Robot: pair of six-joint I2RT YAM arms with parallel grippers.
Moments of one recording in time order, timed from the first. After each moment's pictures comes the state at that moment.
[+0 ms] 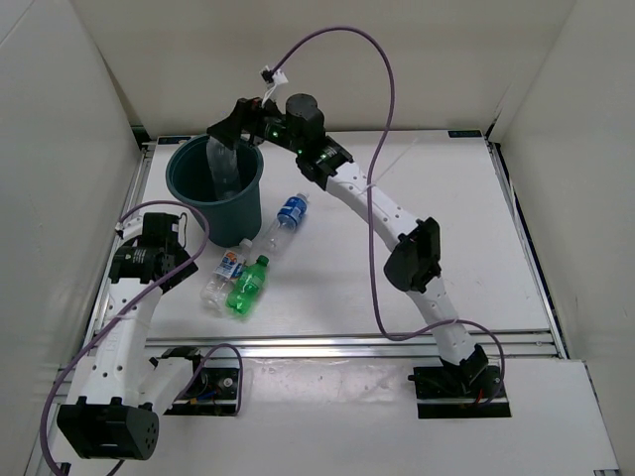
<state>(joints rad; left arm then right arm) -0.03 0.94 0.99 -1.17 -0.47 -0.63 0.78 2.40 2.54 0.03 -0.35 0.54</state>
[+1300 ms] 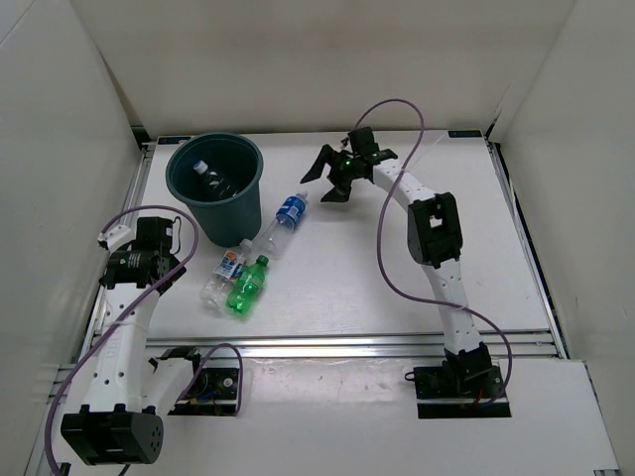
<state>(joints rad) 0.02 0.91 0.99 -1.23 -0.59 -0.75 0.41 2.51 2.20 -0.52 -0.64 0.84</state>
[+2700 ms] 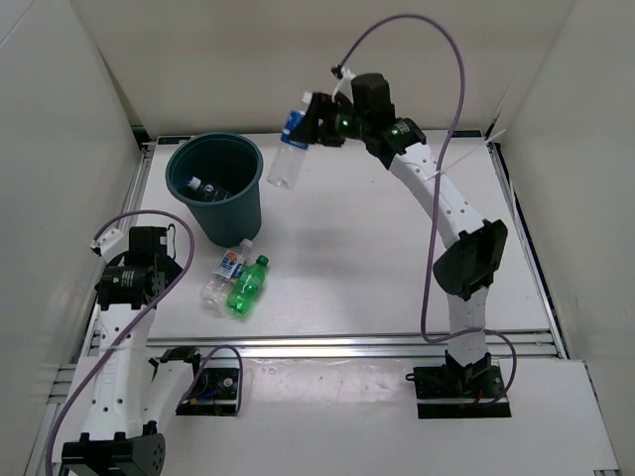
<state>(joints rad) 0.02 0.81 0.99 -1.23 -0.57 -0.75 0.55 2.03 2.16 -0.54 -0.43 0.54</state>
